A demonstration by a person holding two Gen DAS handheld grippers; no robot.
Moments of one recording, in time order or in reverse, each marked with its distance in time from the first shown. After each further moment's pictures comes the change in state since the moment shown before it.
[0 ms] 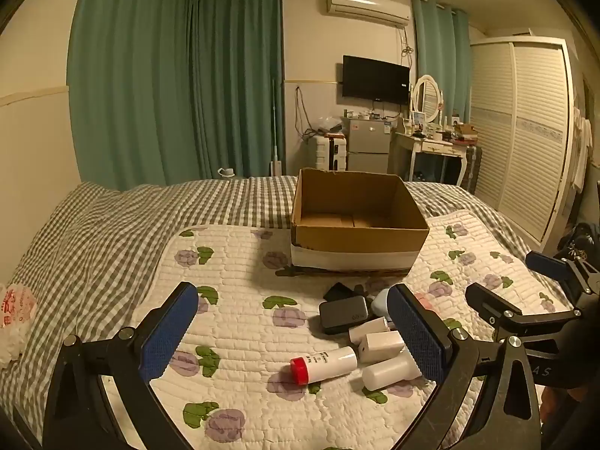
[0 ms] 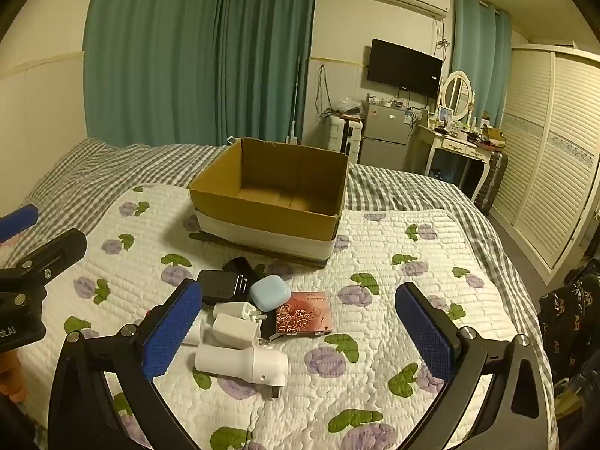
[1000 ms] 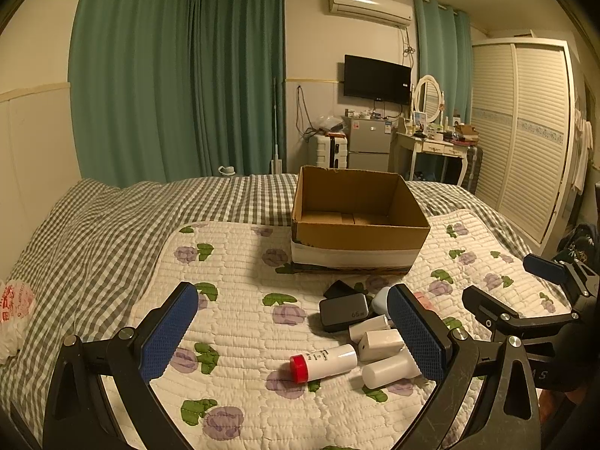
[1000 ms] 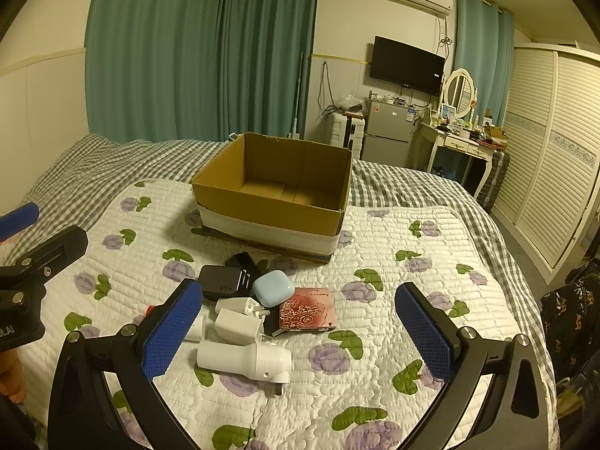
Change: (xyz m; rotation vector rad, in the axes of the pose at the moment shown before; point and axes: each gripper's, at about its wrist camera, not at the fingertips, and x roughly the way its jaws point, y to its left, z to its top) left arm 0.002 0.003 -0.003 -0.011 0.008 -0.002; right arm 0.003 0.002 -0.003 0.000 0.013 0.006
